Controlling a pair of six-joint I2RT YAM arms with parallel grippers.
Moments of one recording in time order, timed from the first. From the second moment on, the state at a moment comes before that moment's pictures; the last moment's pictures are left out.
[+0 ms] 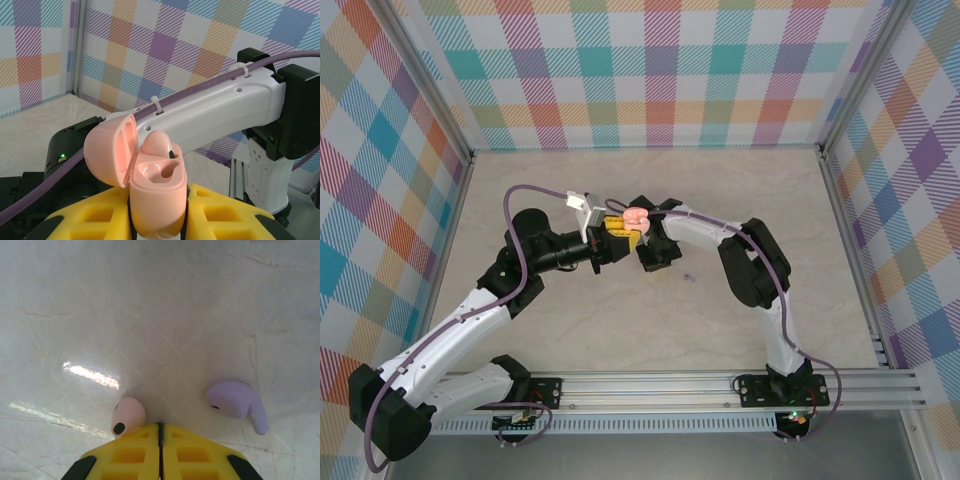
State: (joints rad) left arm -0.61 1.00 0.85 0.10 0.60 -0.23; right arm 0.73 2.16 1.65 -0.96 -0.03 0.34
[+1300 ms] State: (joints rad) left arm -0.61 1.01 0.85 0.10 0.60 -0.23; right arm 0.73 2.20 1.76 -1.03 -0.09 0.59
